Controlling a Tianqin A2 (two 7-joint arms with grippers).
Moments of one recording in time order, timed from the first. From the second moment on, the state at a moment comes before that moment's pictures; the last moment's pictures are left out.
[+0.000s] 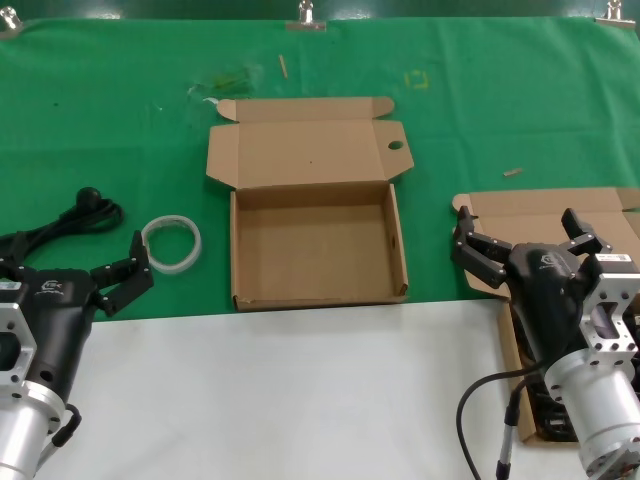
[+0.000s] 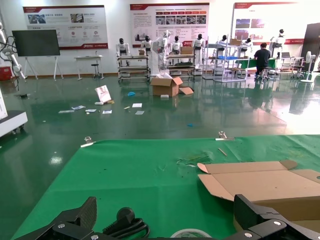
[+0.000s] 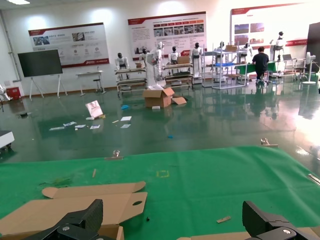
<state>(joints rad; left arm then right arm) 0.00 -0.30 1.60 -1.60 -1.80 0.00 0.00 0.02 0.12 -1.63 1.59 1.83 0.02 -0.04</state>
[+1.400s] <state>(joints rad) 0.00 -0.30 1.60 -1.60 -1.80 0.00 0.00 -0.10 0.11 -1.76 1.87 2.35 0.80 -0.98</state>
